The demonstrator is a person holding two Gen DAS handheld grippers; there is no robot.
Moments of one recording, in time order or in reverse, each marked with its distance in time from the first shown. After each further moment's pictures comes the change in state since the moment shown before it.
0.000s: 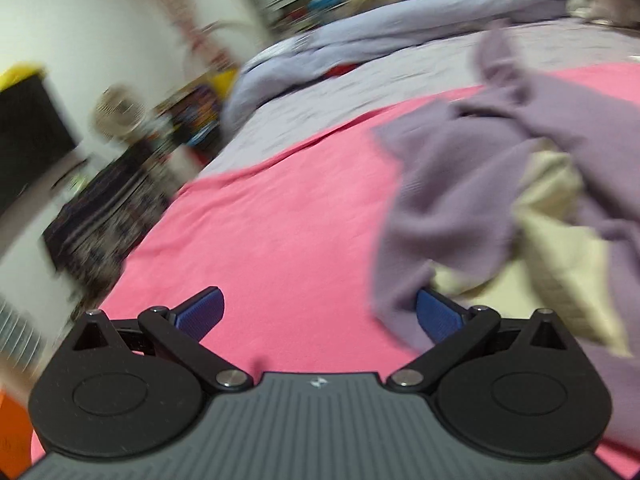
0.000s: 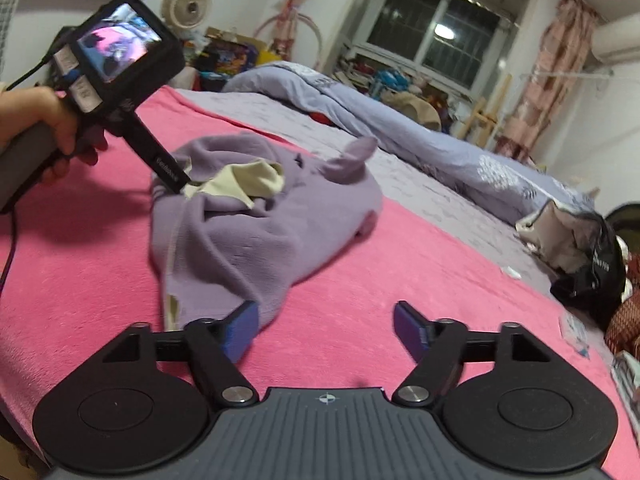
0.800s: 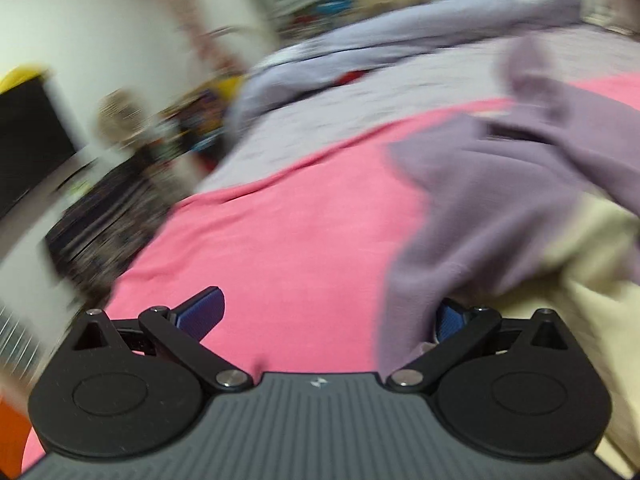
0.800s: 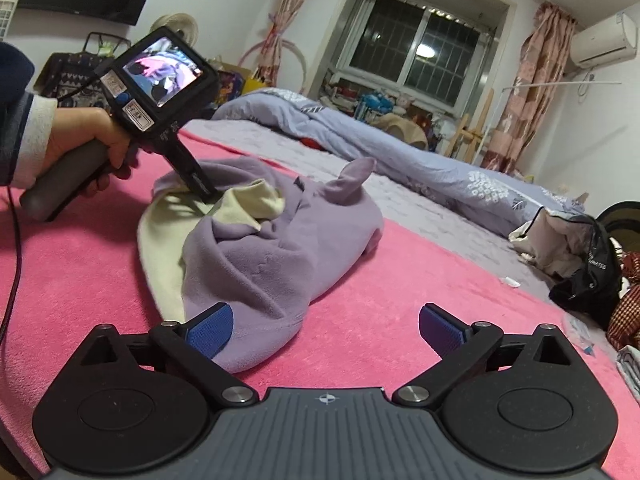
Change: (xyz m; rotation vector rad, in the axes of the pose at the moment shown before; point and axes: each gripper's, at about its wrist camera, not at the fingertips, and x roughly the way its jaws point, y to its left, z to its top) left arm 0.044 -0.004 0.027 -0.023 -0.026 0.062; right arm 0.001 0.027 0.004 0.058 -0.077 -0.055
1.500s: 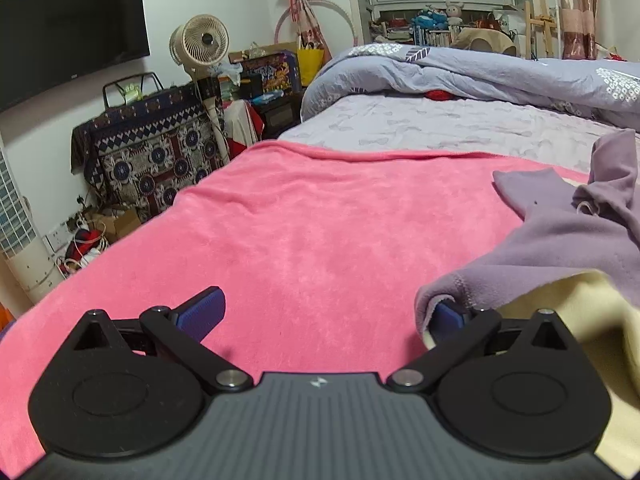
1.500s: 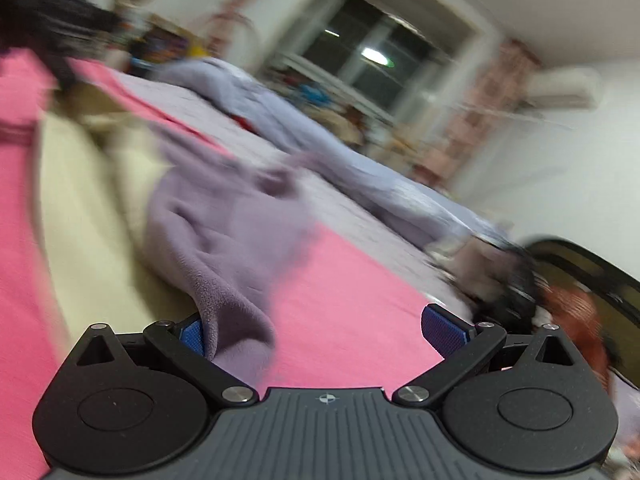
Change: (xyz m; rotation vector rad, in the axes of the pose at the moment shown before) left arm -0.021 0.097 -0.046 -0.334 0.031 -0.041; right arm 0.053 0.009 0.006 -0.153 0.051 -0.405
